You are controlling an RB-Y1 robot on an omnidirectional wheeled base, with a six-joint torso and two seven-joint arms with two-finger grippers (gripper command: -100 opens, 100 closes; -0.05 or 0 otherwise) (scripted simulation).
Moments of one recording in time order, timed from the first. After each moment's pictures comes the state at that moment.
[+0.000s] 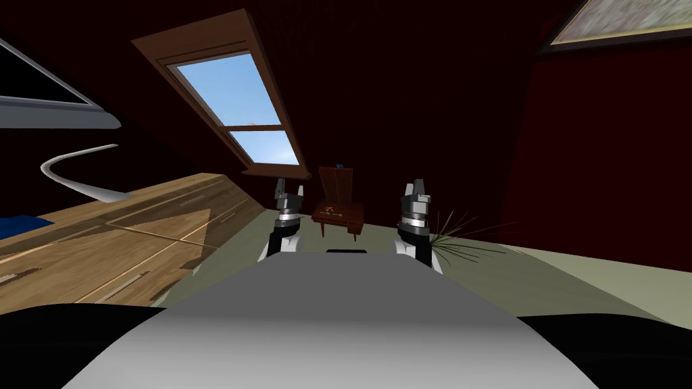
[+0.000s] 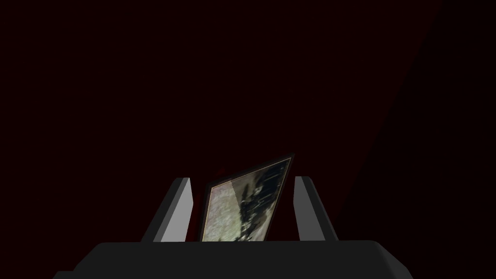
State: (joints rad) left arm 0.42 0.10 -0.06 -2.18 0.07 -0.48 0.19; right arm 0.52 0.05 0.01 -2.30 0.06 -0.51 0.14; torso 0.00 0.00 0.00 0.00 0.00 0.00
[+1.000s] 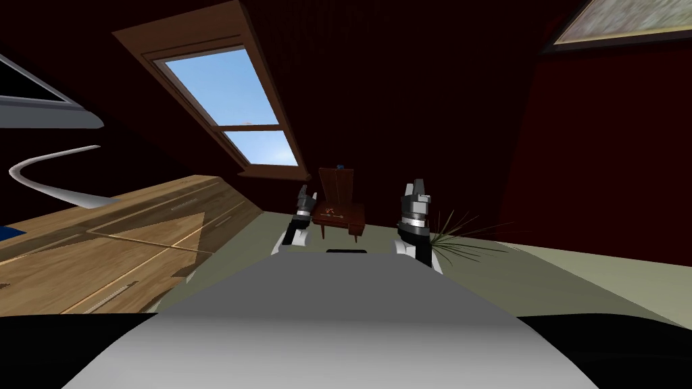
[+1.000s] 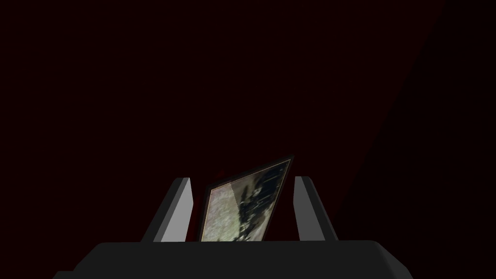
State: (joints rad) left arm 0.27 0.15 -0.11 -1.92 0.10 -0.34 0.20; right arm 0.52 0.05 0.01 -2.30 0.06 -0.51 0.14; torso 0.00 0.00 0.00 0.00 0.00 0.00
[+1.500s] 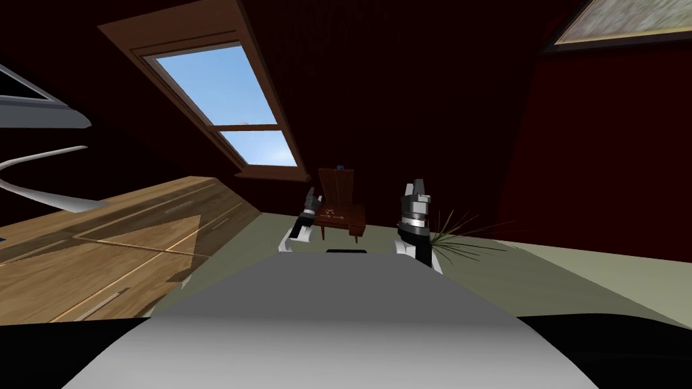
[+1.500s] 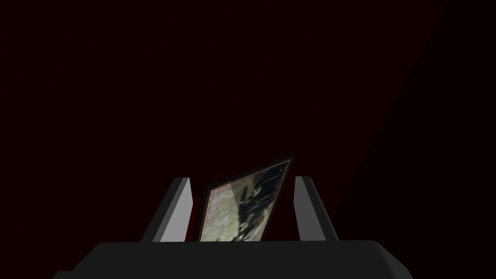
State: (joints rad) left arm 0.18 0.16 -0.13 -1.79 0.11 -0.26 0.21; right arm 0.52 0.05 0.01 -2.30 0.06 -0.51 0.14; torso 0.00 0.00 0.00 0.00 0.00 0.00
